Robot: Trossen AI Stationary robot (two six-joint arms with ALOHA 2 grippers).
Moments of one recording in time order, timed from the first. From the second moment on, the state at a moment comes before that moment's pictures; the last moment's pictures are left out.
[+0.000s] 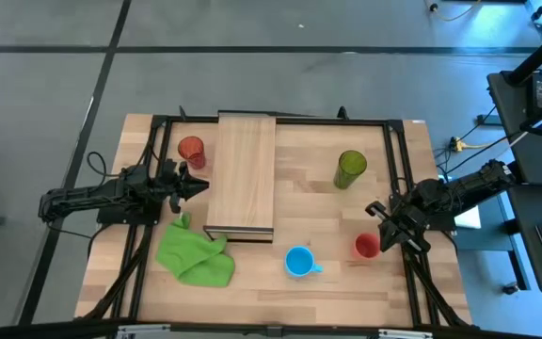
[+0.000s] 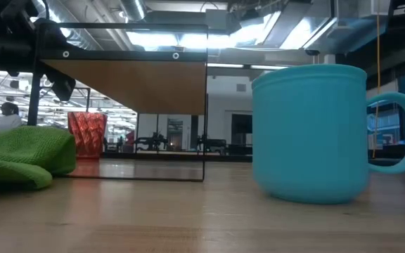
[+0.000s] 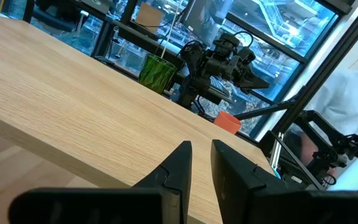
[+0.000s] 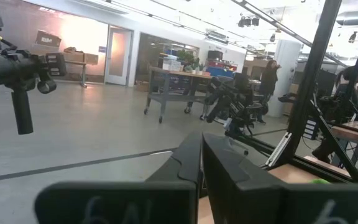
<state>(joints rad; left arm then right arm) 0.18 0.01 0.01 0.02 0.08 -0.51 0.33 0.20 0.01 0.42 -0.58 -0.06</state>
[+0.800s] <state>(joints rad) 0.18 0.01 0.01 0.02 0.08 -0.51 0.33 0.20 0.01 0.64 -0.49 -0.26</state>
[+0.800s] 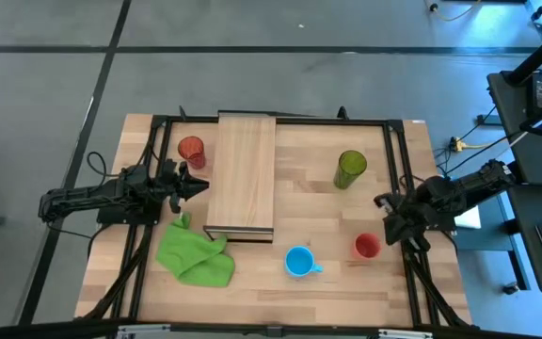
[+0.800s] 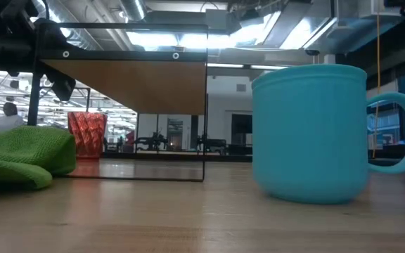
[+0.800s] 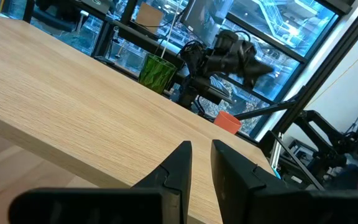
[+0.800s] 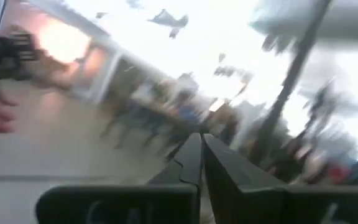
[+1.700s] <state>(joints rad) 0.18 0.01 0.01 0.02 0.08 -0.51 0.33 0.20 0.01 1.30 -0.22 -0.16</state>
